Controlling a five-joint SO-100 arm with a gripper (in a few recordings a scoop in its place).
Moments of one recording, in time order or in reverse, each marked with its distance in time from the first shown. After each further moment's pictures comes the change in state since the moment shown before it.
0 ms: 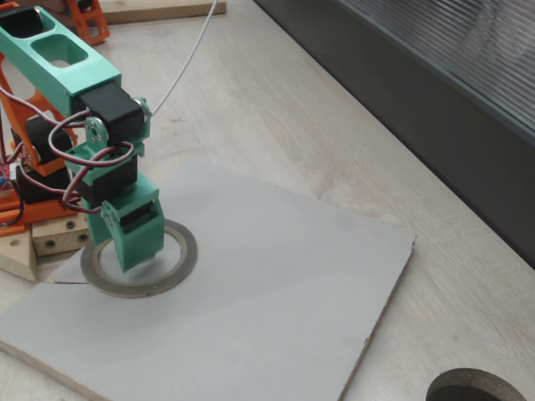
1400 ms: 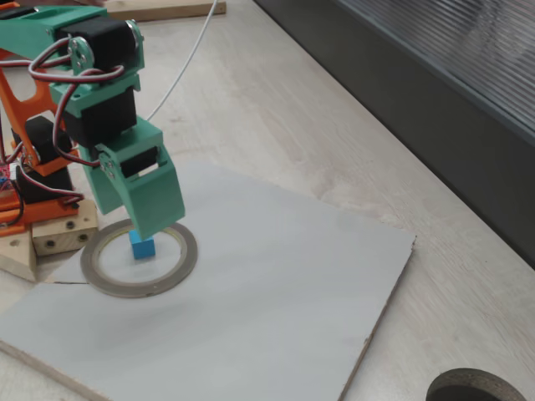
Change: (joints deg) arm 0.9 0.2 -27.2 16.4 -0.2
